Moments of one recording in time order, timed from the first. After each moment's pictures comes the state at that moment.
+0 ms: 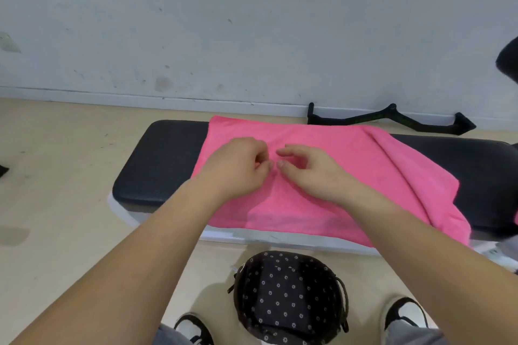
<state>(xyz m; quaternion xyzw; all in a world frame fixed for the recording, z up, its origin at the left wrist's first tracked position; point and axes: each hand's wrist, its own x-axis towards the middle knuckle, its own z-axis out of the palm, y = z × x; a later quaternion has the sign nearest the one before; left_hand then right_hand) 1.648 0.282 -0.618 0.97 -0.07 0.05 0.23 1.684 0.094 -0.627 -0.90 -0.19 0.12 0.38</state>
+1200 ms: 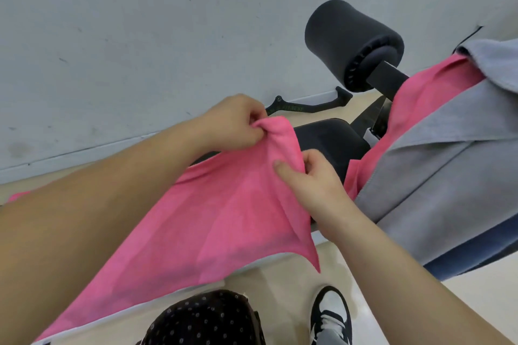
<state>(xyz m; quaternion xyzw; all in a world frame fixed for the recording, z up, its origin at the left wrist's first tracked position) 1.808 -0.024 -0.558 0.94 -0.28 -0.04 0.21 1.685 -0.174 -0.627 -0.76 0.15 -0.02 0.63</state>
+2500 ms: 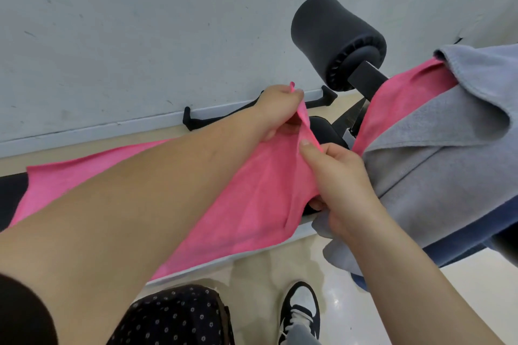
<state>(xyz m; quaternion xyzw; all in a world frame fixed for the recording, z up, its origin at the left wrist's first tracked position) 1.837 -0.149 -0.601 0.77 -0.05 -0.15 0.62 1.673 -0.220 -0.606 -0.68 0.21 -0.06 0.70</state>
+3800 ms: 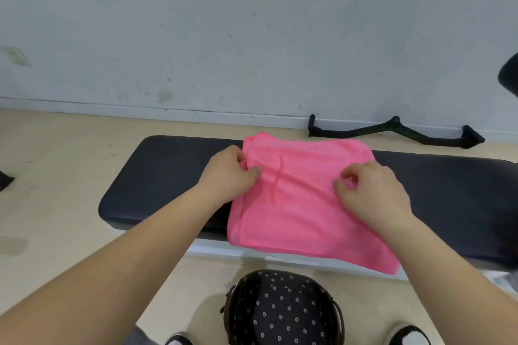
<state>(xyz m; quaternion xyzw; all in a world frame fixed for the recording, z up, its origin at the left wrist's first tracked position) 1.683 0.268 -0.629 0.92 0.16 -0.01 0.36 1.706 0.000 -0.635 -0.98 -0.04 0.01 0.17</state>
